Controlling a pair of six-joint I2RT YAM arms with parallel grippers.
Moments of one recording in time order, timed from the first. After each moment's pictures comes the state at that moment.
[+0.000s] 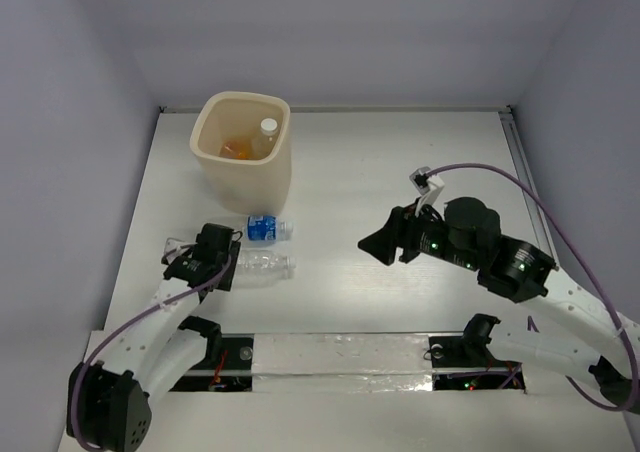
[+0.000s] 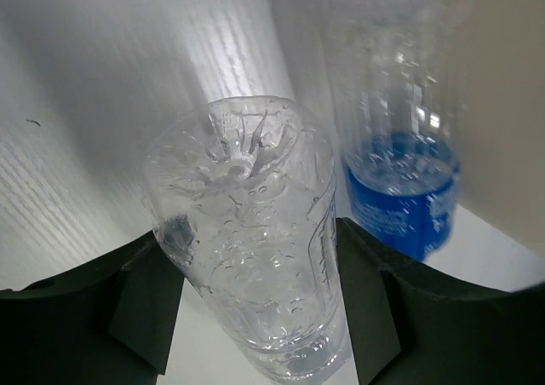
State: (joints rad) left arm -0.30 0.85 0.43 -0.67 -0.35 -1.60; right arm 0.93 0.81 1.00 -0.49 -0.05 0.62
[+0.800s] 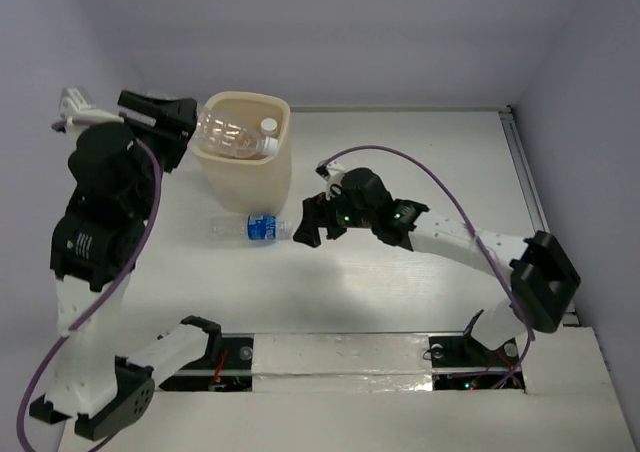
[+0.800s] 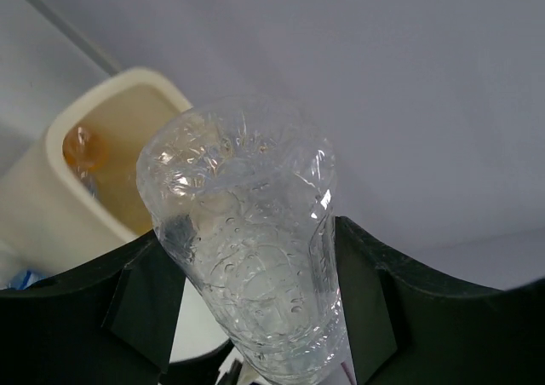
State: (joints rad) left arm -0.33 0.98 1.68 -0.87 -0.38 -1.04; right arm 0.88 1.49 1.07 -0.07 -0.27 0.46
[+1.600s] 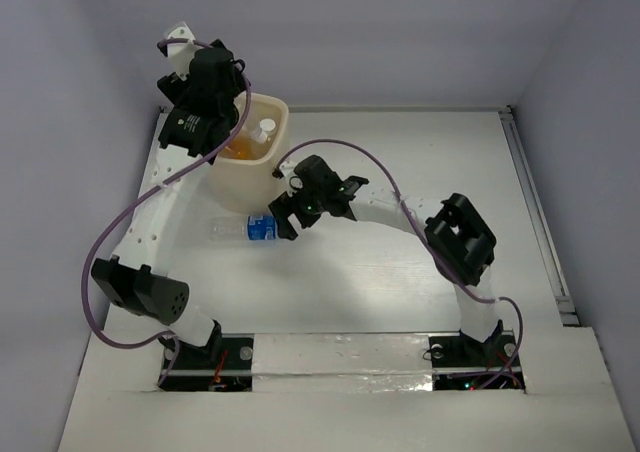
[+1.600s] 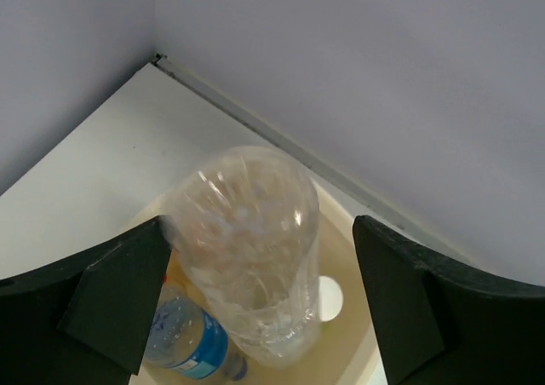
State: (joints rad) left arm -0.33 1.54 1.85 -0.61 -0.71 -0.56; right arm 0.86 2.01 1.55 -0.31 -0.27 0.12
